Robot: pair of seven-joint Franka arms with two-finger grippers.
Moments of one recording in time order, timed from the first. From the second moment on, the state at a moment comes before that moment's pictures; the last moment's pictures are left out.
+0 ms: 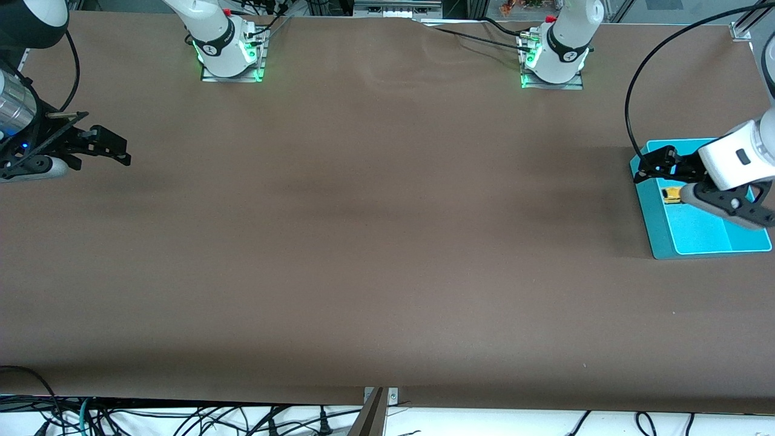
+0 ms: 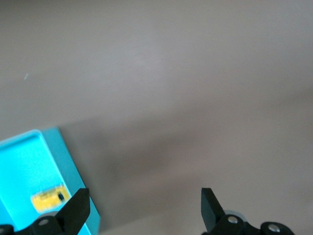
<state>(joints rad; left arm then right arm) 0.08 0.10 -0.06 -1.63 -0.06 1.65 0.21 -0.04 0.01 0.04 -1.71 0.03 1.69 -0.10</state>
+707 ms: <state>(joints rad) -0.04 -0.01 0.08 -1.75 -0.06 1.70 0.04 -0.04 0.01 0.04 -1.71 0.03 1.67 -0.10</state>
